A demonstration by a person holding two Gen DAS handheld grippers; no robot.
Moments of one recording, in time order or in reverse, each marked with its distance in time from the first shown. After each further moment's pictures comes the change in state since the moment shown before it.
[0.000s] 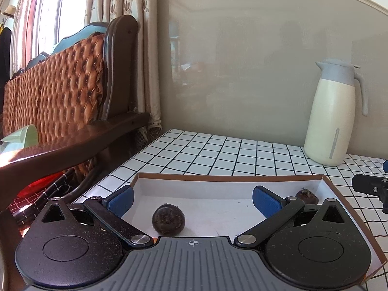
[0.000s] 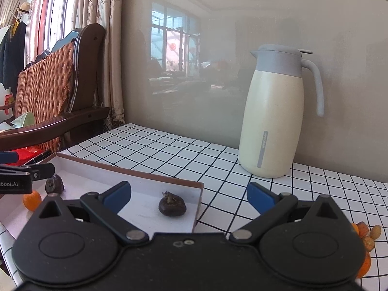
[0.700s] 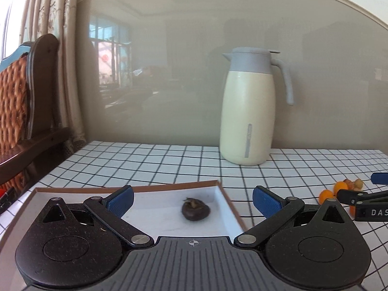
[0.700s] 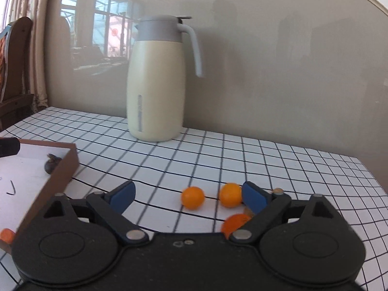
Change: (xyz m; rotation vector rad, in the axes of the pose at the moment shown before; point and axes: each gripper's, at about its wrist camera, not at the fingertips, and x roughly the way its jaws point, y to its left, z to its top) left arm -0.013 -0.145 0.003 0.100 -0.023 -0.229; right arm -0.036 -0.128 -0.046 0.074 0.088 -0.299
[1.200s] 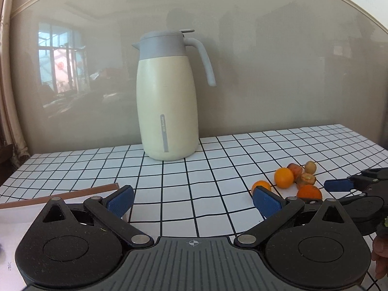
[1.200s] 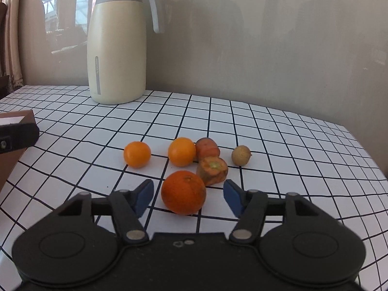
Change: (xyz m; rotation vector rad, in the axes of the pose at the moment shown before) left arm 0.023 -0.105 -0.002 0.131 0.028 -0.167; right arm 0.030 -0.047 -0.032 0.029 0.126 -0.049
